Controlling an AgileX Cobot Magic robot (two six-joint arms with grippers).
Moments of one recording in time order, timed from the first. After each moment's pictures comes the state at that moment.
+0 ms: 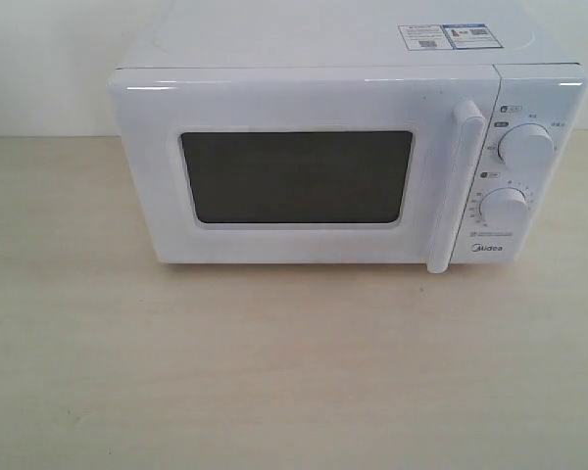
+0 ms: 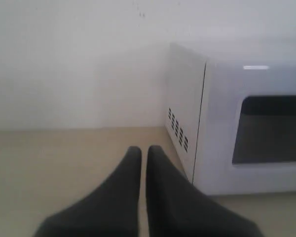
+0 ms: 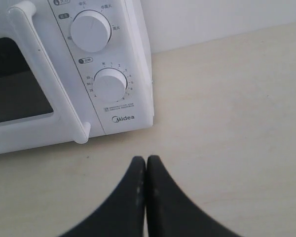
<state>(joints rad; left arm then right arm) -0.12 0.00 -0.04 0.11 0.13 -0.12 0.07 0.01 0.00 -0.06 0.33 0.29</state>
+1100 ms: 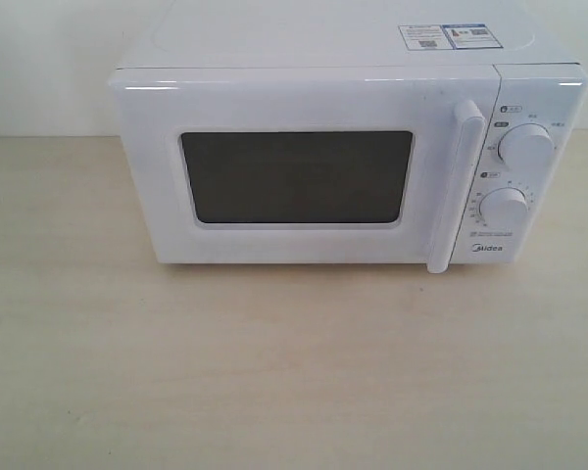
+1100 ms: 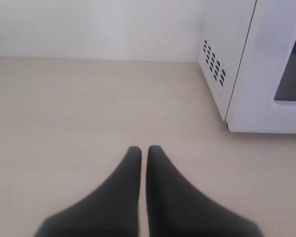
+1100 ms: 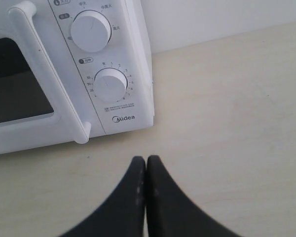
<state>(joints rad) -0.05 0.00 0.00 0.15 0.33 -0.16 0.07 0.01 0.00 -0.06 0.33 0.29</state>
